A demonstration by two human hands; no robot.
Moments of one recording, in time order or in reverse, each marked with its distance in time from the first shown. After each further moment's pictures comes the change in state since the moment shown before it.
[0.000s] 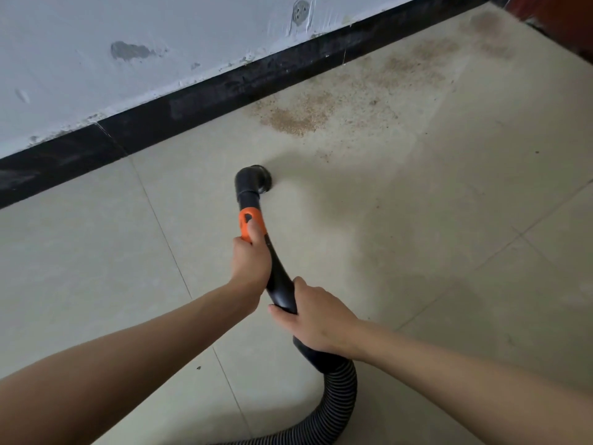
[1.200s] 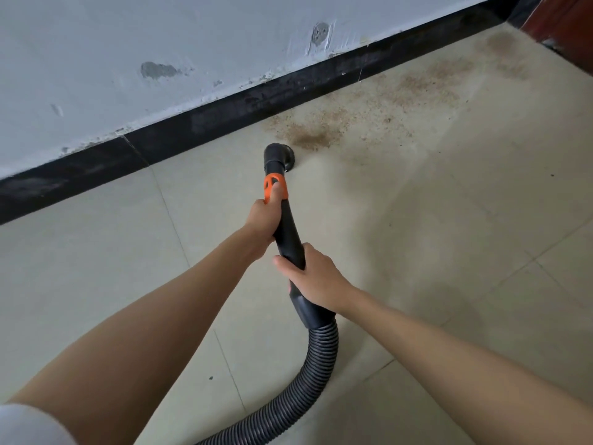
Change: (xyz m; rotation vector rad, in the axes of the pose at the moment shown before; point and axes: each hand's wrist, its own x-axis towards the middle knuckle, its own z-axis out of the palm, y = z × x) left_hand 0.045 0.079 -0.005 -0.047 -0.213 -0.032; right_hand 0.053 -0.020 -0.035 0.382 0.131 0.035
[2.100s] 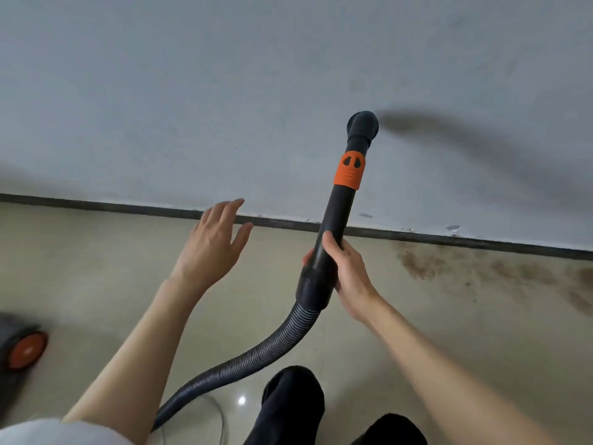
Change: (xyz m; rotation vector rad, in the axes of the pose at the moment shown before) left_hand -0.464 0.239 -0.419 0.758 0.715 0.440; right_hand -0.262 -0.533 0.001 0.490 -0.346 -0.047
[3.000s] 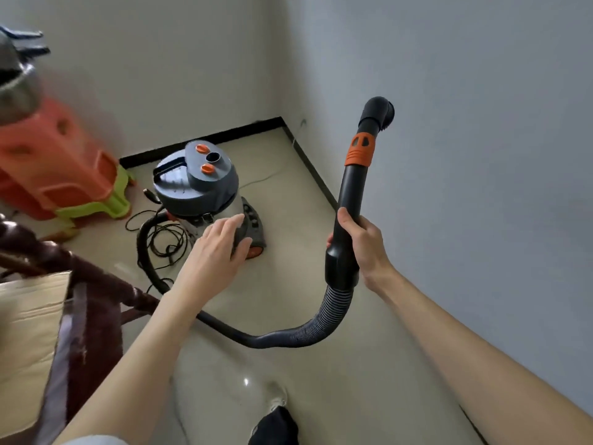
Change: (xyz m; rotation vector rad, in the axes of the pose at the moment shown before) left_hand -0.284 -0.132 -0.358 0.076 0.459 -0.980; right_hand -0.140 -0.109 0.466 -0.566 -0.822 -0.091
